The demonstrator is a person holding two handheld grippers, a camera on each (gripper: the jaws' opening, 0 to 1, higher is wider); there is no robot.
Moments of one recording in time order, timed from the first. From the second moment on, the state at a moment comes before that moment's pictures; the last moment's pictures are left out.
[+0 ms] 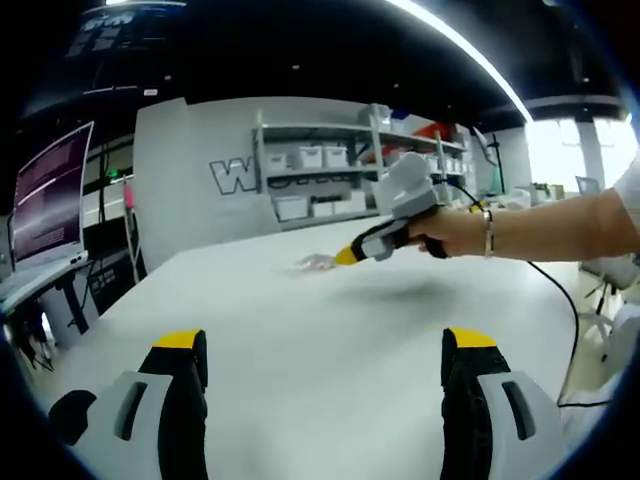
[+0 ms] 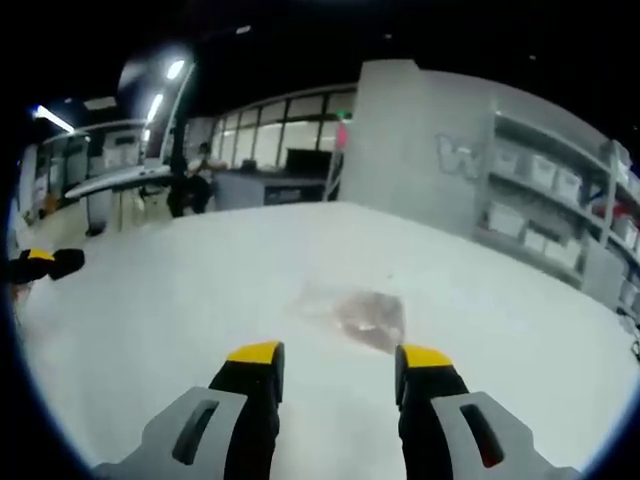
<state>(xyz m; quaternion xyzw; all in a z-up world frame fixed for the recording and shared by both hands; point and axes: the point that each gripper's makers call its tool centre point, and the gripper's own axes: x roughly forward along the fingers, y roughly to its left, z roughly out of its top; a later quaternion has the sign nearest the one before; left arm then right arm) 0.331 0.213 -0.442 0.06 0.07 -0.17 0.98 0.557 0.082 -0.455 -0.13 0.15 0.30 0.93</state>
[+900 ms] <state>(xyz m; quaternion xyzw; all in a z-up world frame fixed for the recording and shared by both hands) 0.337 0.219 -0.444 0.06 0.07 -0.16 0.98 0.572 0.088 -0.463 -0.15 0.15 0.31 0.93</state>
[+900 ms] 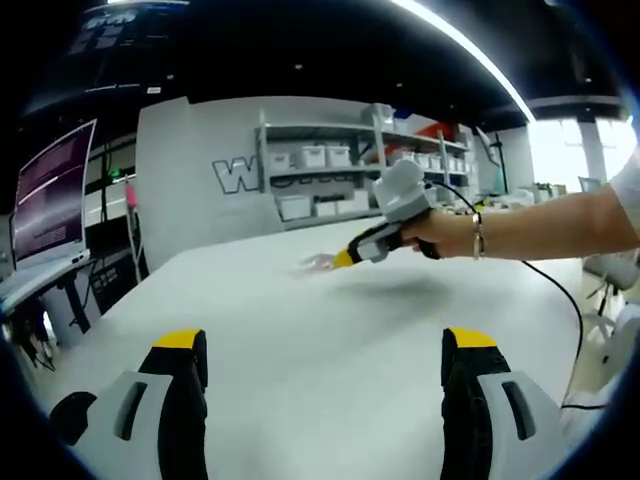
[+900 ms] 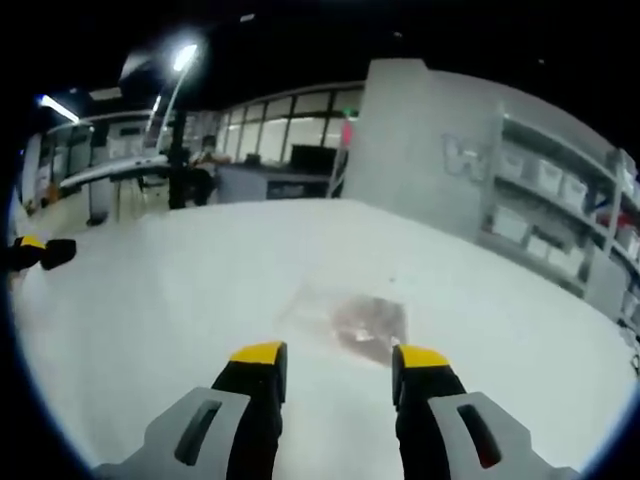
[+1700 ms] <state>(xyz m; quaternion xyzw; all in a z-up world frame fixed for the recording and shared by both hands) 0.341 0.217 -0.447 0.07 0.08 -0.16 0.98 0.584 0.092 -0.464 -0.18 0.14 0.32 0.92</state>
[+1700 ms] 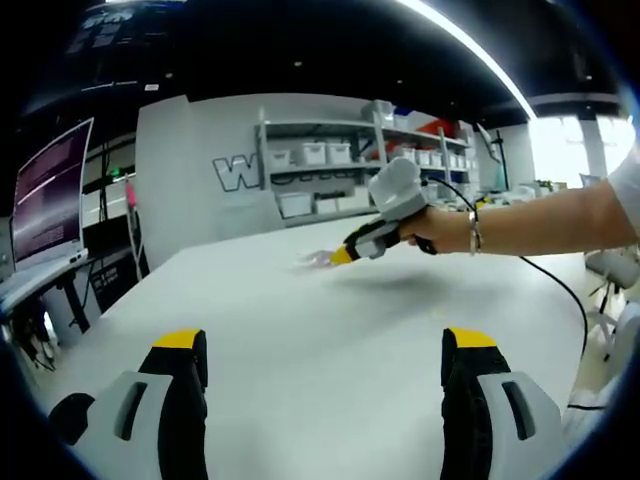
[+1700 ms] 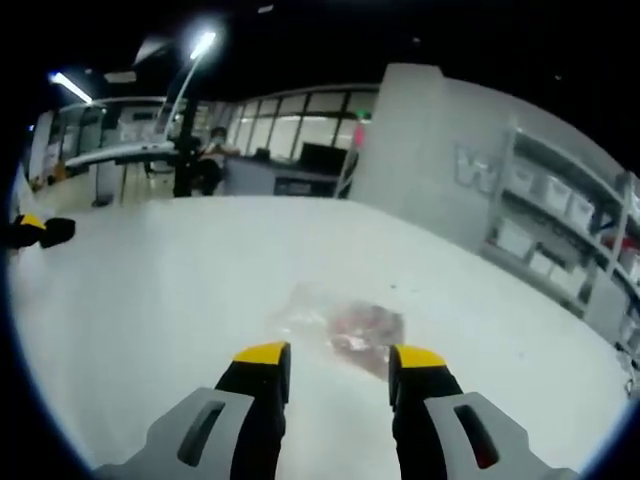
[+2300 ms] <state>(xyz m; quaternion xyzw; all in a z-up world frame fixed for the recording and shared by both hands) 0.344 0.219 -0.447 0.07 0.08 -0.16 0.98 0.585 0.098 -0.470 -0.23 0.13 0.33 0.91</state>
